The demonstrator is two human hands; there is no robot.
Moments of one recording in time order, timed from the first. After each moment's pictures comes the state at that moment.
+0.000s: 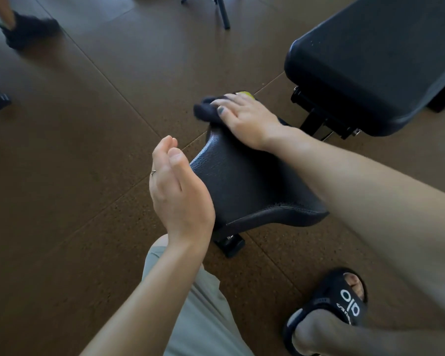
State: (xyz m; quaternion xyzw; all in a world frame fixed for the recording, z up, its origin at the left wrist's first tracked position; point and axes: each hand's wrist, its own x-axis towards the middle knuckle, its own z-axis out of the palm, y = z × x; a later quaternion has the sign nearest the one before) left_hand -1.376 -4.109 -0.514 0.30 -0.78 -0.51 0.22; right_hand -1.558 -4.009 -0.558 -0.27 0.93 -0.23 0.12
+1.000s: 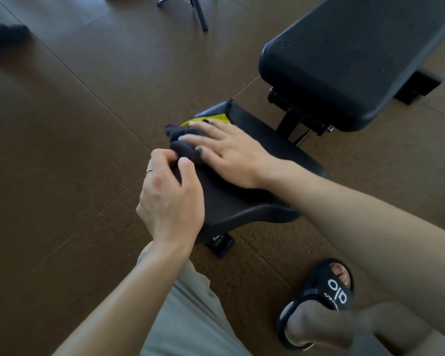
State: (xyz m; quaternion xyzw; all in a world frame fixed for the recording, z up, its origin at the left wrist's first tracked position) left_hand -1.376 -4.107 -0.502 0.27 -0.89 -0.36 0.09; right_hand -1.488 -3.987 -0.536 -0.33 0.91 -0.23 0.15
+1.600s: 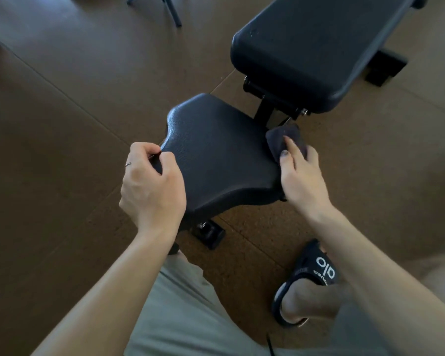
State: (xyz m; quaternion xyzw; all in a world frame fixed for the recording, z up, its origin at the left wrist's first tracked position) left_hand -1.375 -4.103 -0.498 0.30 -0.88 -0.36 0.11; right_hand -1.391 -3.880 -0.555 0.18 0.88 -0.42 0.11
